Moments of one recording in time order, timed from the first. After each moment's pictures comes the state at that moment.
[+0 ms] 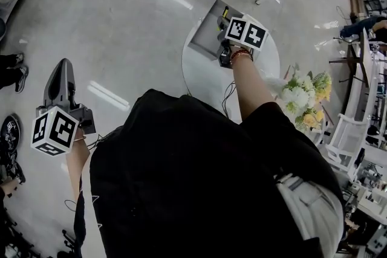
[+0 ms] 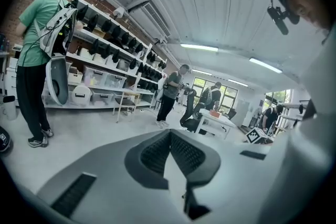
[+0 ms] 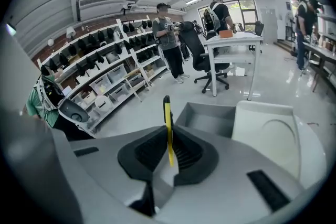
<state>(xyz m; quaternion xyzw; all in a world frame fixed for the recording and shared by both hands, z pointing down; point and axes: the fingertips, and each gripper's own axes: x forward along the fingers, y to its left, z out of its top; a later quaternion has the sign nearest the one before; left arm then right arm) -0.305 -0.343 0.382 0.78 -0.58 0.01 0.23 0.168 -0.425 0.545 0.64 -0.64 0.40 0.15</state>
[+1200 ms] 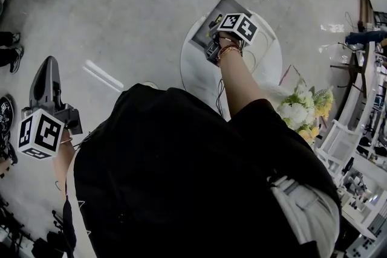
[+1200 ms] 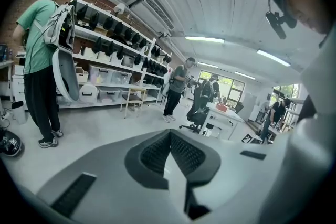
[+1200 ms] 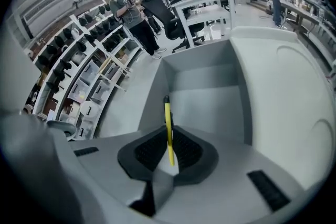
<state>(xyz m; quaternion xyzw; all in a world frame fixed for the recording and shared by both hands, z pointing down) -0.320 -0.354 0.388 0.76 -0.60 0.05 0.24 0.157 -0.411 0.641 0.63 -0.50 0.57 0.16</state>
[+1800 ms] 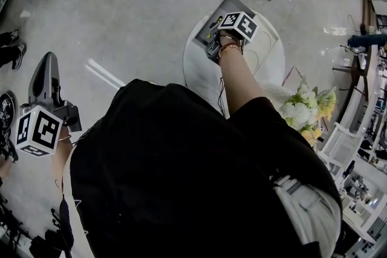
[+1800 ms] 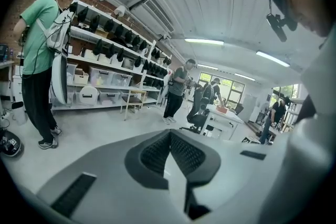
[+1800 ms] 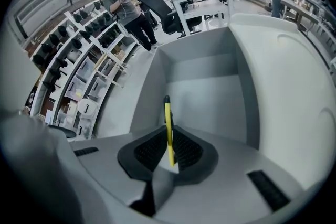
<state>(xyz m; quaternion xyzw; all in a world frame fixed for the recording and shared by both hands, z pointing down) -0.324 -0.350 0.383 0.76 -0.60 0.05 0.23 0.152 -0.402 0.656 0.62 -0.49 0.59 0.18</state>
